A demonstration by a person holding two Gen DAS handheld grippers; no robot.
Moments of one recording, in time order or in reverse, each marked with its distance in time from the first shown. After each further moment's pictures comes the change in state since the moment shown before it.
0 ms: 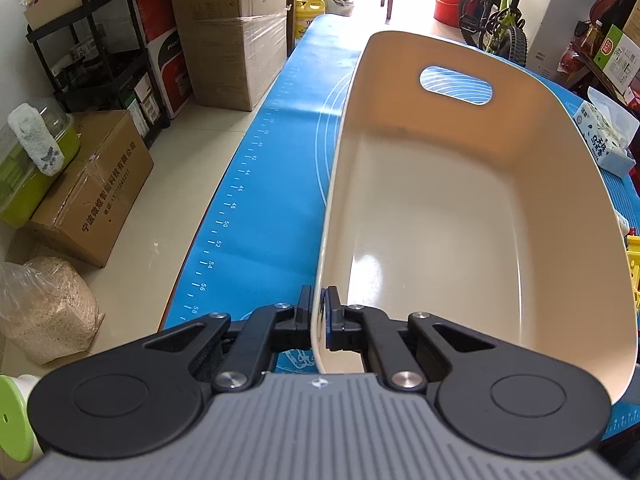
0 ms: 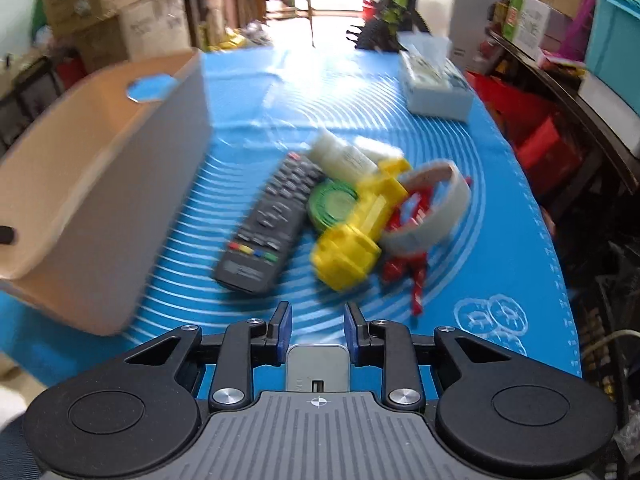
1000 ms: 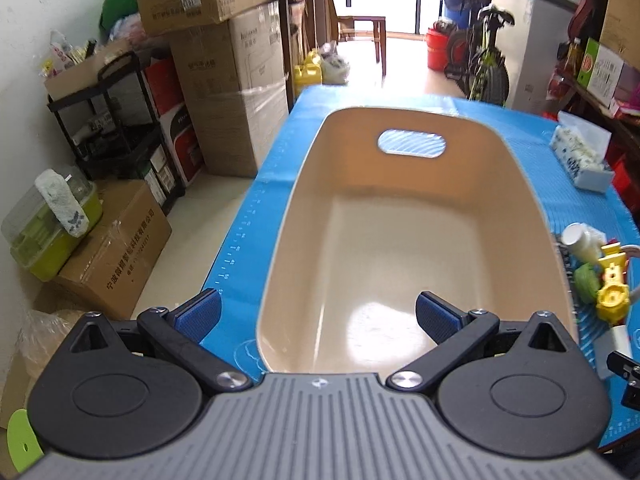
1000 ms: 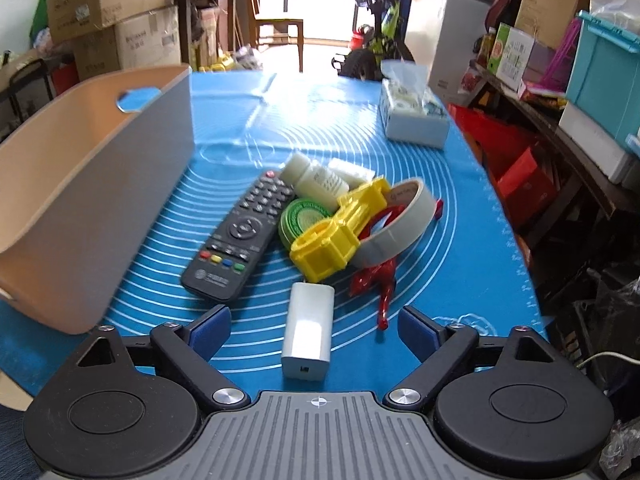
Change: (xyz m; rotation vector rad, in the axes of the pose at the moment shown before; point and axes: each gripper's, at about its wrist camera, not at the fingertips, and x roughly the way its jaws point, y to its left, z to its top) left arm -0.040 -0.041 -0.011 0.067 -0.187 0.076; right arm 0.013 -0.010 -0.016 -0.024 -0.075 -0.096
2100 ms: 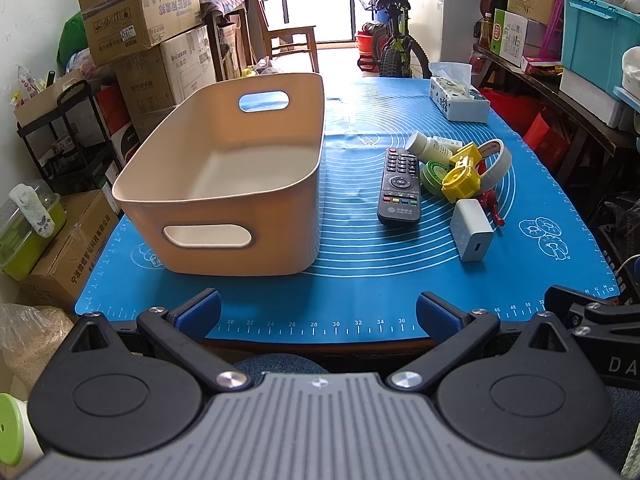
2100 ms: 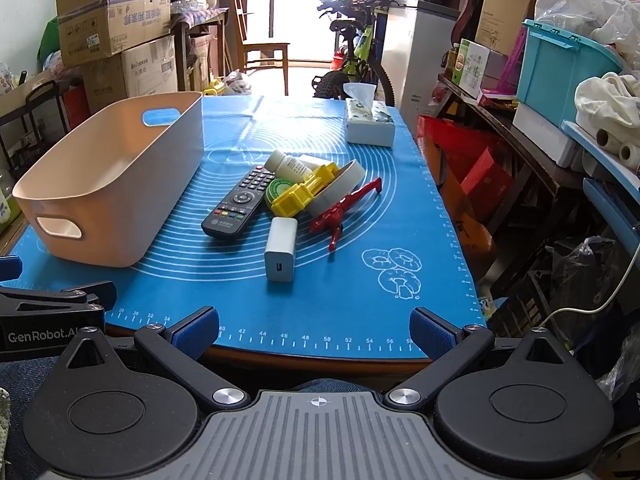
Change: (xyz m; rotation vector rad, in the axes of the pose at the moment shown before) left arm -0.095 -0.130 -0.124 0.126 -0.073 -0.085; right arm -0.132 -0.028 -0.074 0.040 -0.086 -0.016
